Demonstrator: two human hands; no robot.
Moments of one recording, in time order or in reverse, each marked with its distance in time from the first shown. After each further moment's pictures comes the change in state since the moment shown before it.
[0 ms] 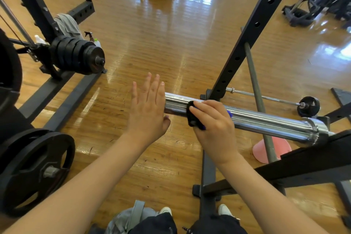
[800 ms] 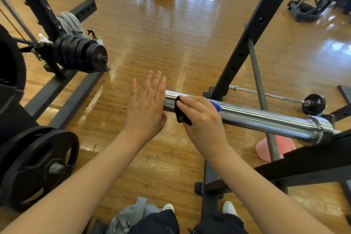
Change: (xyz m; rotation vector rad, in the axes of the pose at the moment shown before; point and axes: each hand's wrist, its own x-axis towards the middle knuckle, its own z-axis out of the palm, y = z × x) left_hand -0.002 -0.007 0.003 0.020 -0.004 0.042; right_hand 0.010 -0.014 0.014 0.056 -0.149 -0.017
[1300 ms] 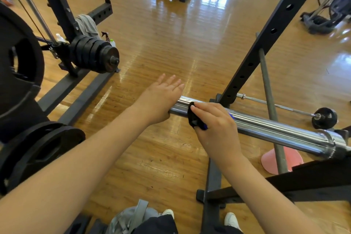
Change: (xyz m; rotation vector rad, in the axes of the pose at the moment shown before) left_hand 0.044 -0.022 -0.023 0.046 -0.343 0.253; right_hand 0.007 -0.010 -0.015 0.039 0.033 0.062
